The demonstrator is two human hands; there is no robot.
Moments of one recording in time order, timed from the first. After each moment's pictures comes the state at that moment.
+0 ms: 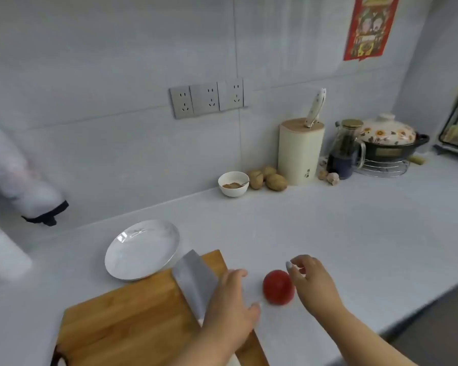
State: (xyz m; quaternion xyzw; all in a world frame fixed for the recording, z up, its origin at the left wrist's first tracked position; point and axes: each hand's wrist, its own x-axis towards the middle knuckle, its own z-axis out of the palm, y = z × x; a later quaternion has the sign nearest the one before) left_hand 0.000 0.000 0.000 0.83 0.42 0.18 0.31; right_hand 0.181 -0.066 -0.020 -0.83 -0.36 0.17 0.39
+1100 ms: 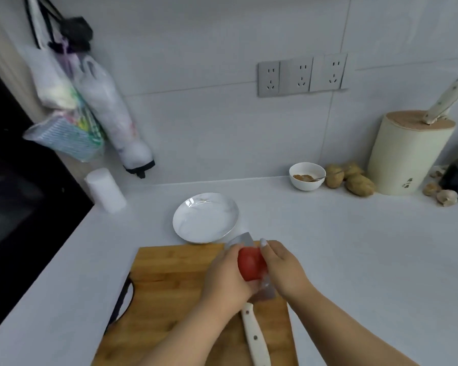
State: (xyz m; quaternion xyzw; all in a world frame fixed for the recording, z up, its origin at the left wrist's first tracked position) left_hand -0.038 0.037 0.004 0.73 0.58 0.26 0.26; right_hand 0.094 0.022 0.017 -0.65 -0.46 0.44 0.42
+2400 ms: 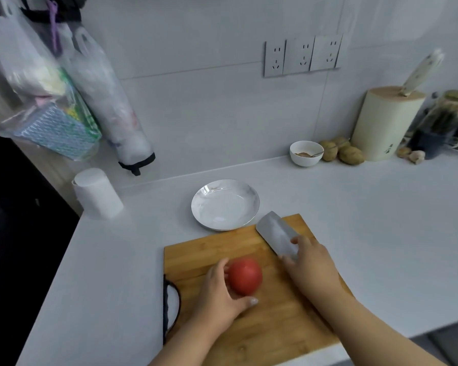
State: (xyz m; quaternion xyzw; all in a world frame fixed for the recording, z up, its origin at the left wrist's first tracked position) left_hand -0.212 0.054 -0.058 0.73 0.53 0.18 0.39; right_hand -0.014 0.004 -0.012 -0.85 -0.44 0.14 0.24
